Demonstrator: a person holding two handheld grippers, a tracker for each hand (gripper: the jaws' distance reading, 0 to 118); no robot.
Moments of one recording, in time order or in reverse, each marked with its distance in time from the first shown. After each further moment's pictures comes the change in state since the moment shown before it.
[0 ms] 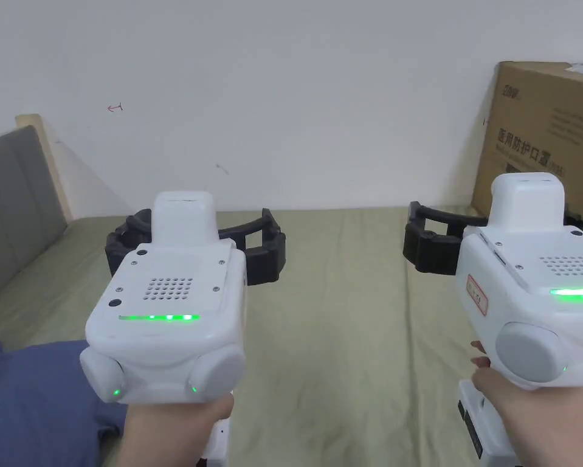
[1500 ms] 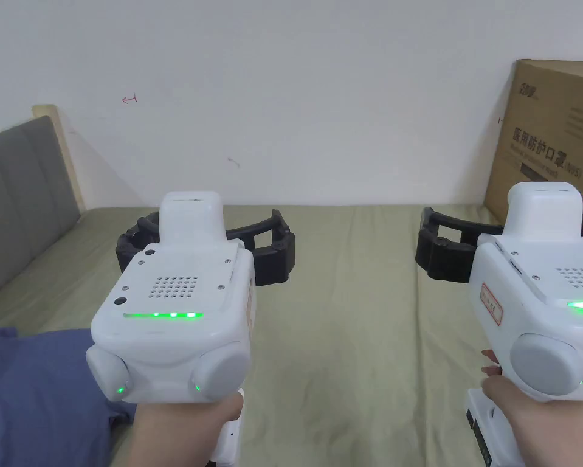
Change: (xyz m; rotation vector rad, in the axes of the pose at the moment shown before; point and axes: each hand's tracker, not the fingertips) left arm -0.007 -0.002 0.009 -0.031 -0.009 0.044; right arm -0.002 -0.005 0.007 -0.013 0.005 -0.006
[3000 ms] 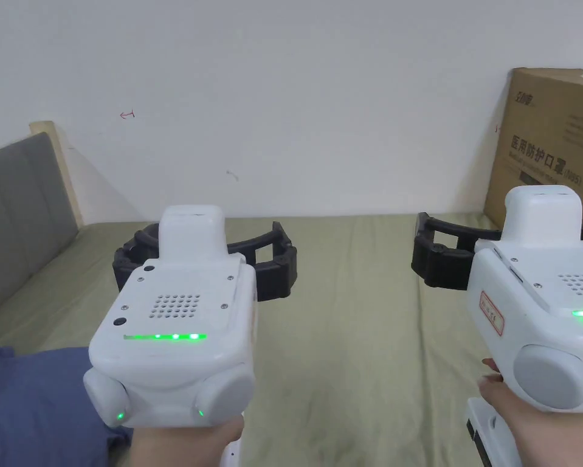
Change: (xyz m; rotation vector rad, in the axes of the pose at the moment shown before) left arm 0.003 0.001 -0.001 0.015 0.007 -0.024; right arm -0.005 0.004 -0.003 0.017 0.015 -0.009
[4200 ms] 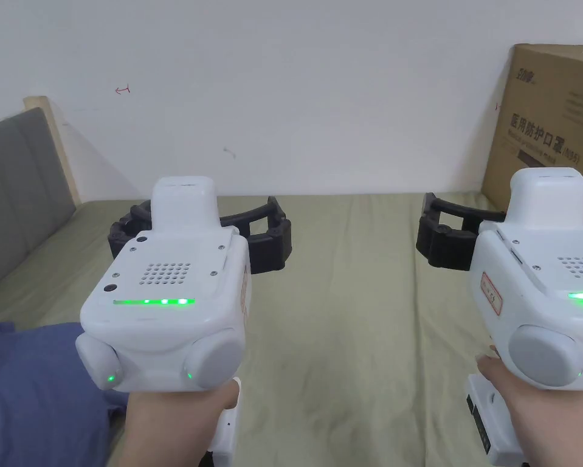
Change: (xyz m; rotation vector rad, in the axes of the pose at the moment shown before) left arm -0.004 0.001 0.001 -0.021 -0.018 0.024; right arm 0.006 -0.008 0.004 0.010 -0.035 0.016
